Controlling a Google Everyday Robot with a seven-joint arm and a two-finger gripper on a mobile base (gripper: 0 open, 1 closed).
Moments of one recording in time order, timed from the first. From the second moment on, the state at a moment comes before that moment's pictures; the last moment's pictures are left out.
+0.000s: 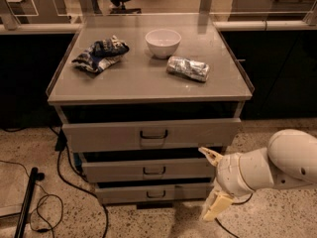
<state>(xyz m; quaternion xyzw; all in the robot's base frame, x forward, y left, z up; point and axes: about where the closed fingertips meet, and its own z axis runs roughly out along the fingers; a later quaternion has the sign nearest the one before) 0.411 -0.123 0.673 -0.65 0.68 0.15 0.30</state>
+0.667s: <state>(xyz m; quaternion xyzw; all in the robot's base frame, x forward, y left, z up) 0.433 -0.148 0.640 -0.64 0.68 0.14 0.31</state>
